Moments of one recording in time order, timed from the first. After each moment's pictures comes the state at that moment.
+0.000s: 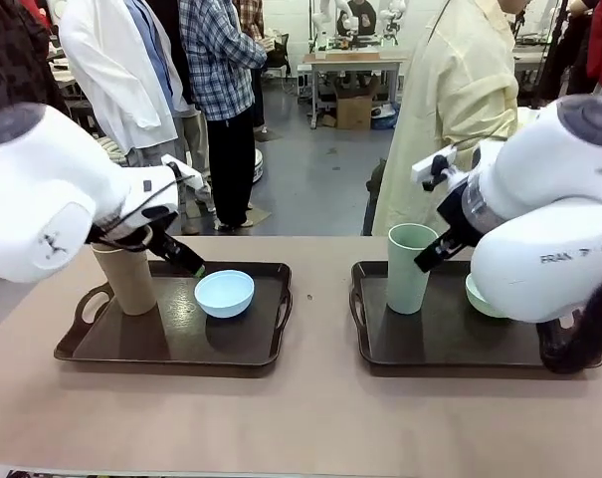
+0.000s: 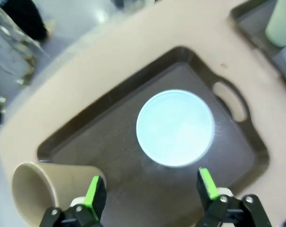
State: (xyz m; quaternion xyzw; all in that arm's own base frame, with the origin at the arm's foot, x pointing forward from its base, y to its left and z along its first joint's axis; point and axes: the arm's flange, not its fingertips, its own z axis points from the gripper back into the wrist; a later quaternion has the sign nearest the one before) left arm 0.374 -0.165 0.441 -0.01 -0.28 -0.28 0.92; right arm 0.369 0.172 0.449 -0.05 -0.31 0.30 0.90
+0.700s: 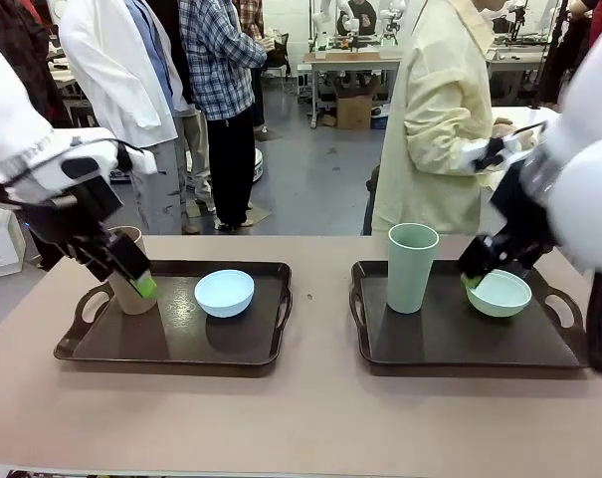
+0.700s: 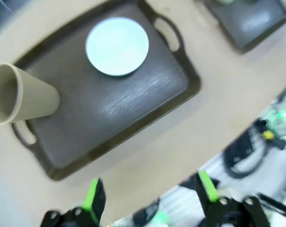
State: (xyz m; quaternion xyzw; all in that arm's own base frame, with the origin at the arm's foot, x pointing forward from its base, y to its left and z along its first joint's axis) left arm 0.296 -0.126 0.510 -0.11 -0.13 -0.24 0.96; right arm 0.294 0.127 0.512 0.03 -0.20 0.19 0.96
